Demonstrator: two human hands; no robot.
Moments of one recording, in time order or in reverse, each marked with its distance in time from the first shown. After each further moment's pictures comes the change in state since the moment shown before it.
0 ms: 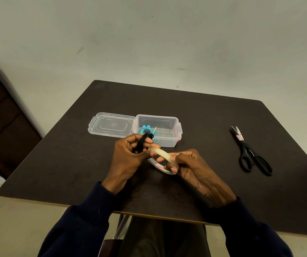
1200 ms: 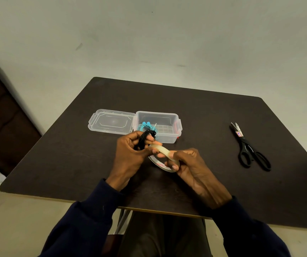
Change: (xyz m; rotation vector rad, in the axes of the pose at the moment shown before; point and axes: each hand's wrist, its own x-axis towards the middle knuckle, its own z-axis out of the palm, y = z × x) left_hand -0.003 -0.006 0.005 0.052 0.044 0.055; right_hand -0.006 0.005 0.016 0.130 0.118 -0.028
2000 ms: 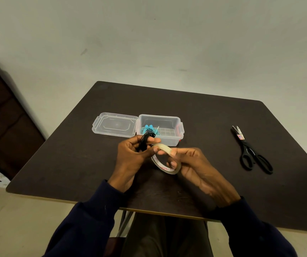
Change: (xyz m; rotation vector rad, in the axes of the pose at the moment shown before) left_hand -0.002 0.001 -0.002 -0.171 0.041 -0.120; right_hand 0.001 -0.008 -0.010 -0.063 -0.110 0.019
